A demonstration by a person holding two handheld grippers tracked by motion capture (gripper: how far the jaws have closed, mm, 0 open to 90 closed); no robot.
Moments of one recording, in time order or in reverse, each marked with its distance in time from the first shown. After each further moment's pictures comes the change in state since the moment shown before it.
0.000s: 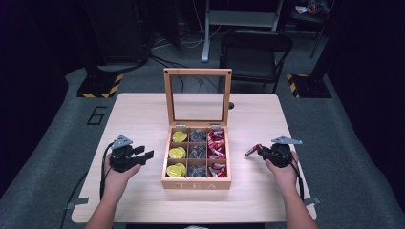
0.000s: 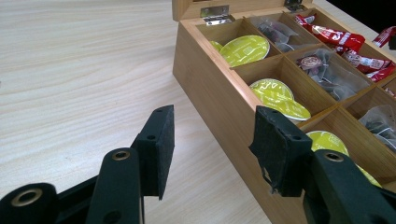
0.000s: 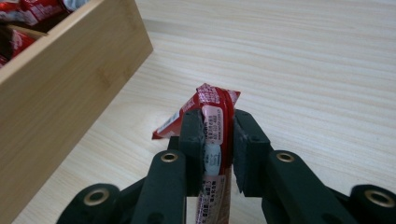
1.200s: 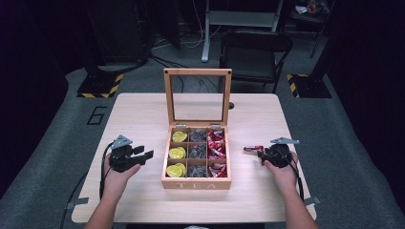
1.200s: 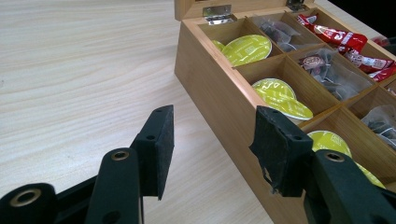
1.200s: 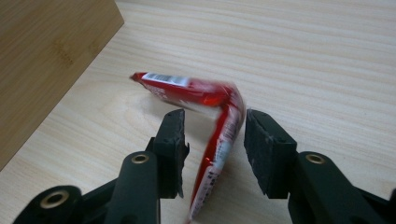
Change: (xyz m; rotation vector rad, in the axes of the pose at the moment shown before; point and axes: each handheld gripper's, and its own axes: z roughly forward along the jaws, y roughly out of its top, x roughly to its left) left arm 0.001 -0.001 0.000 -0.001 0.003 -0.003; right arm -0.007 -0.006 0.011 0.074 -0.059 0.003
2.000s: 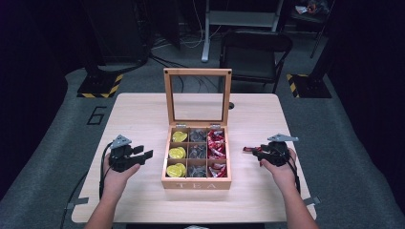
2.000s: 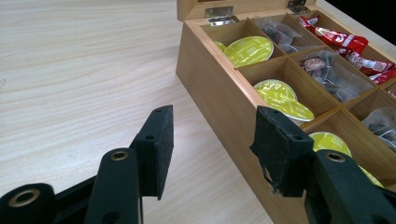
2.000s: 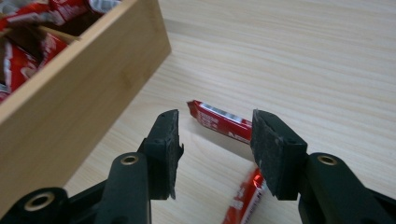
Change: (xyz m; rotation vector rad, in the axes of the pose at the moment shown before) left arm 0.002 0.000 -0.001 -0.002 0.000 -0.010; right arm 0.020 0.018 -0.018 -0.042 0.075 -0.056
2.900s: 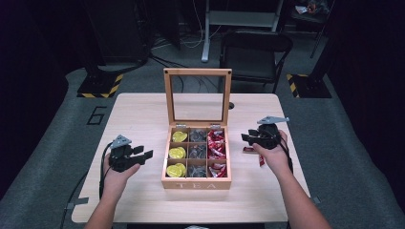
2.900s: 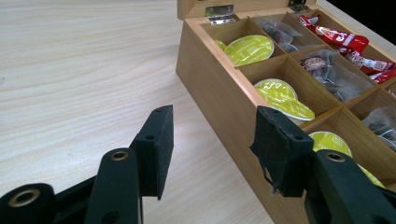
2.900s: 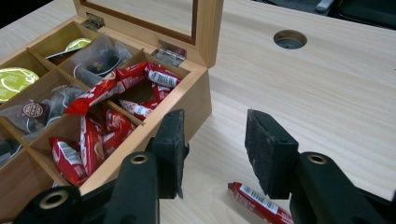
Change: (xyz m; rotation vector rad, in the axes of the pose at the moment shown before) left arm 0.000 0.000 0.001 0.002 -0.001 -0.001; right arm 0.021 0.066 0.003 -0.026 0.110 -0.084
